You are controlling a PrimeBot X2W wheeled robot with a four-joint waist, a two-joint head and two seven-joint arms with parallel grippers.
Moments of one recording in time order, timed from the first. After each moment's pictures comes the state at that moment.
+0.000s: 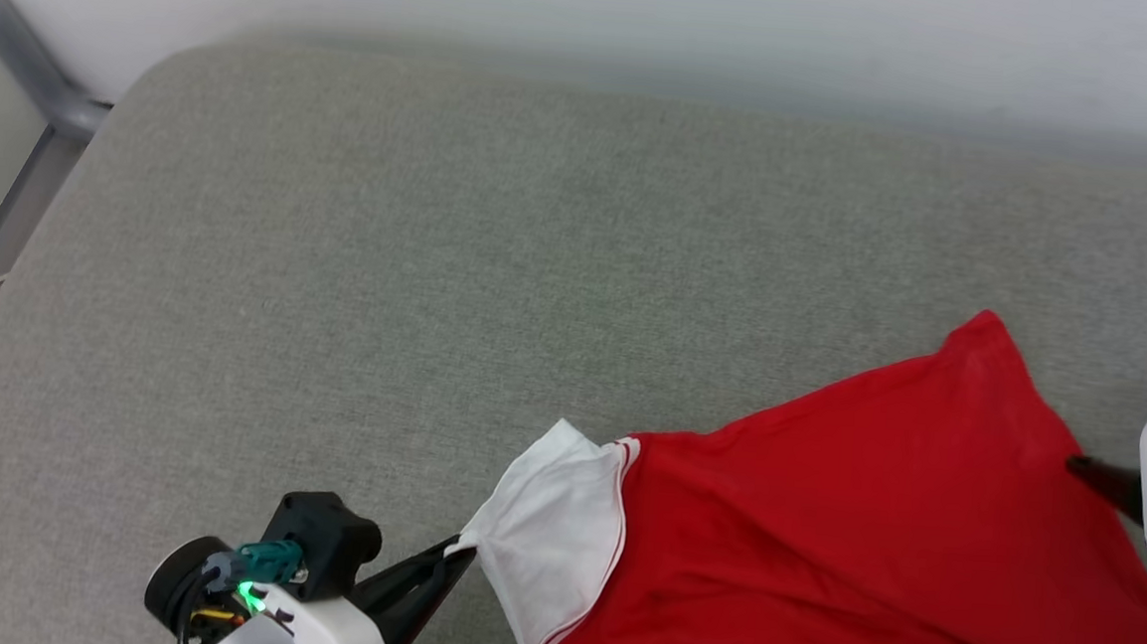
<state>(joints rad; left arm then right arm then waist) -0.20 0.81 -0.80 -0.43 -0.81 0.25 0.23 -0.30 -0.41 -0.11 -0.09 0.48 0.13 1.28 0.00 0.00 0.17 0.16</state>
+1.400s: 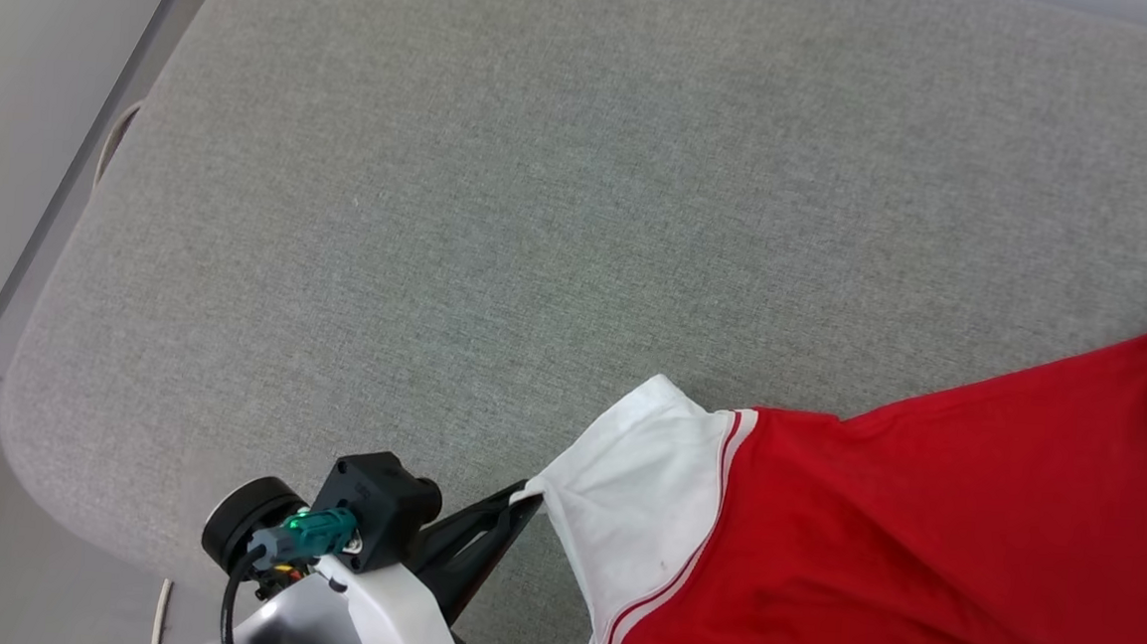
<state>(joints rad) -0.31 0.72 -0.84 -0.45 -0.74 0.24 0.24 -0.62 -0.47 -0.04 0.33 0.29 0.13 1.09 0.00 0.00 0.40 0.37</state>
